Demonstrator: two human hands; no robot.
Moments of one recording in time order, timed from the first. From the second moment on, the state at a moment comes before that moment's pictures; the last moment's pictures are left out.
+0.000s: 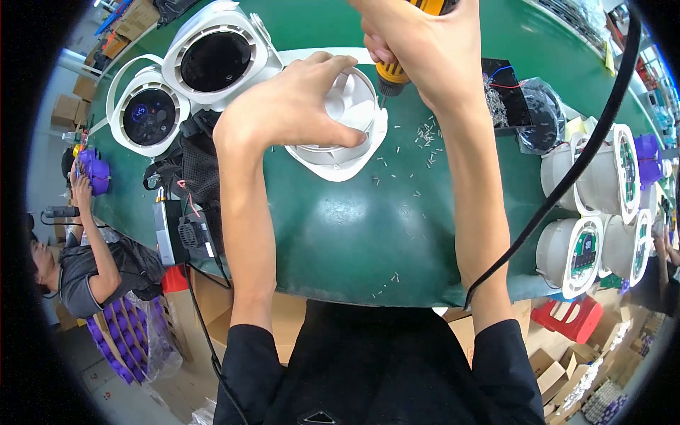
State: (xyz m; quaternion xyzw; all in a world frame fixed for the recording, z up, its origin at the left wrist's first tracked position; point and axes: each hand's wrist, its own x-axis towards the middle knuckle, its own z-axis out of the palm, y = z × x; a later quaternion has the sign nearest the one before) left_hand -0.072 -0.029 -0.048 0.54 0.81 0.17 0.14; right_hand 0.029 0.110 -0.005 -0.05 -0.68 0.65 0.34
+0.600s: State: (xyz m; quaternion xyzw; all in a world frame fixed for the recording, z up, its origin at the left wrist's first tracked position) left_hand -0.074 -0.028 -0.045 0.56 0.80 0.16 0.16; right_hand 0.039 0.111 0.000 0.01 -0.64 0.69 0.34
